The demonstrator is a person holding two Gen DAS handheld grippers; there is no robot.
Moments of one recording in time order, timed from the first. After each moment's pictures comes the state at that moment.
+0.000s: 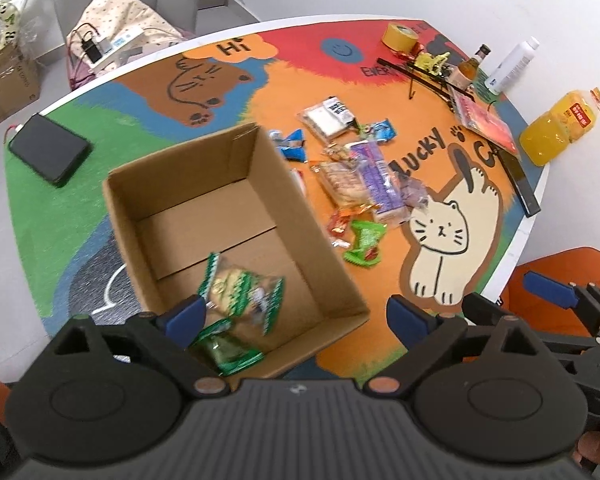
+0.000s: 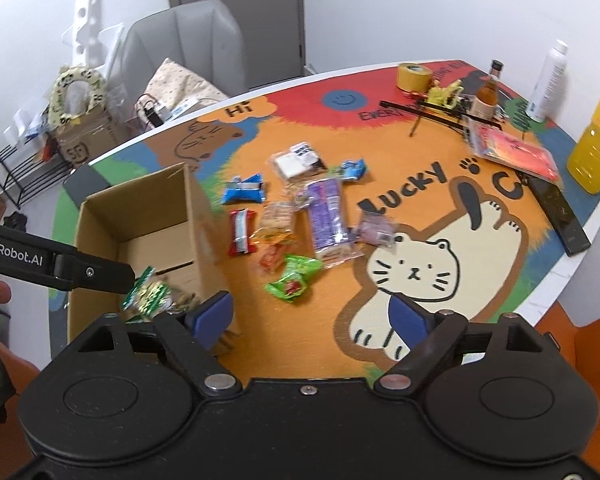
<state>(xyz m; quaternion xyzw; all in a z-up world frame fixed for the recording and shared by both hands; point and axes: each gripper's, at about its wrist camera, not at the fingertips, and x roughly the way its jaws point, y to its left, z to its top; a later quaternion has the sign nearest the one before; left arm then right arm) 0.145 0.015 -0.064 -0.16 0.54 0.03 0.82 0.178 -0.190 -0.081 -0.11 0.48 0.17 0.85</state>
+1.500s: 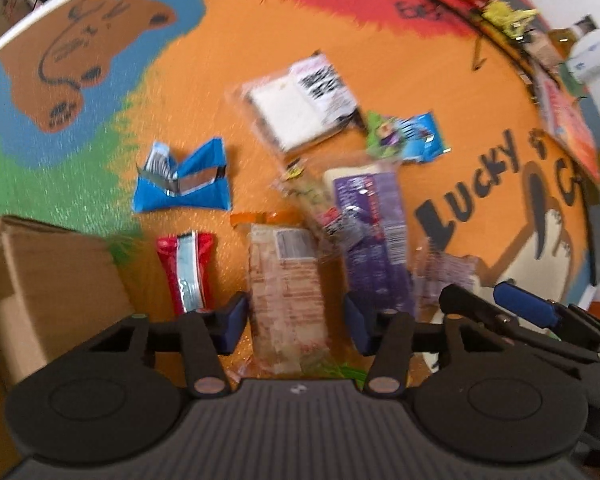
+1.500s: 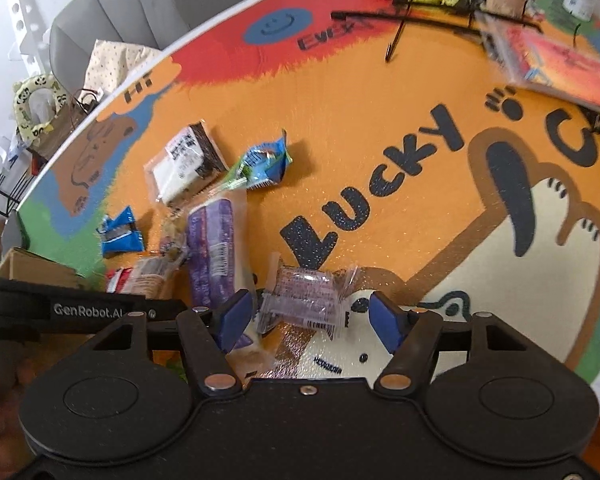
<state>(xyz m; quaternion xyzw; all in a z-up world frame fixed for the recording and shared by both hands) 0.350 -0.032 -0.201 -0.19 0.65 0.08 0.73 0.377 -0.227 -0.214 -0.03 0.61 0.17 0.77</state>
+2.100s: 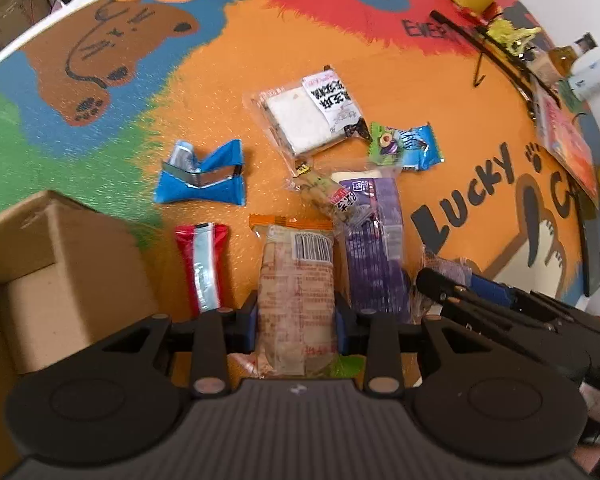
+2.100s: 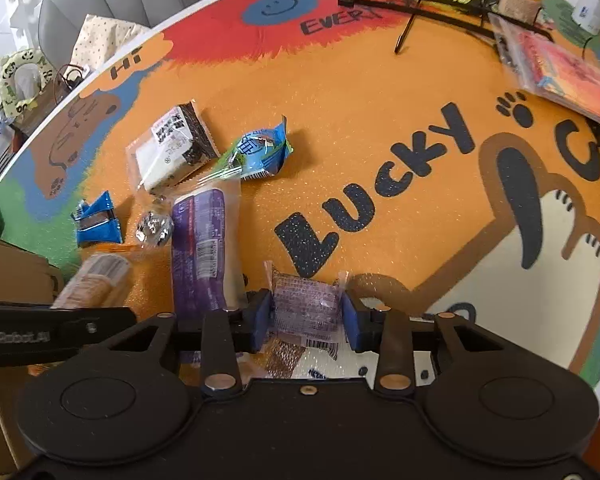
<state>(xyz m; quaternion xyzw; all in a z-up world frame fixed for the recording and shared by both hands) 0.333 -0.027 -0.176 -0.20 0.62 0.10 0.75 0.371 -0.210 -0.214 -0.07 0.60 0.15 0.78</state>
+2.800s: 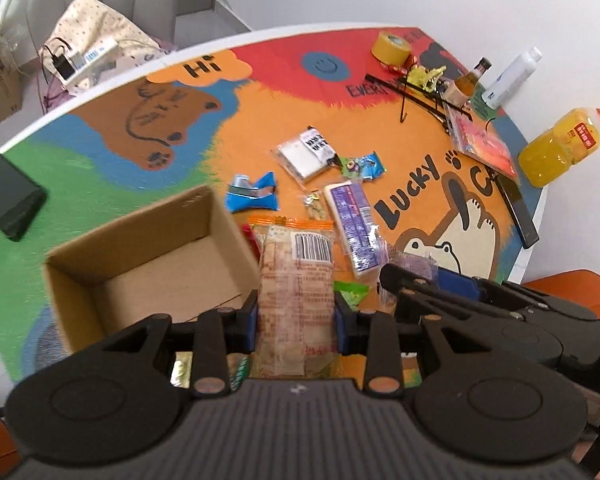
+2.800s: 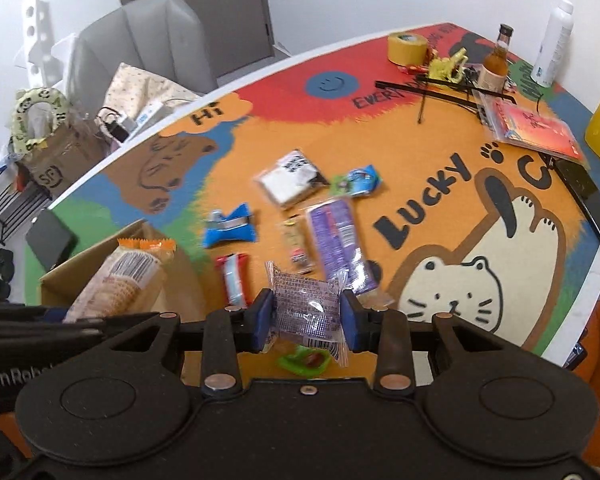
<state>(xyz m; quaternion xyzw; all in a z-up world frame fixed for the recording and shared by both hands) 0.215 0.013 -0.074 -0.17 0.54 0.02 0.83 0.253 -0.131 -0.115 -0.06 0.52 0.13 0.84</state>
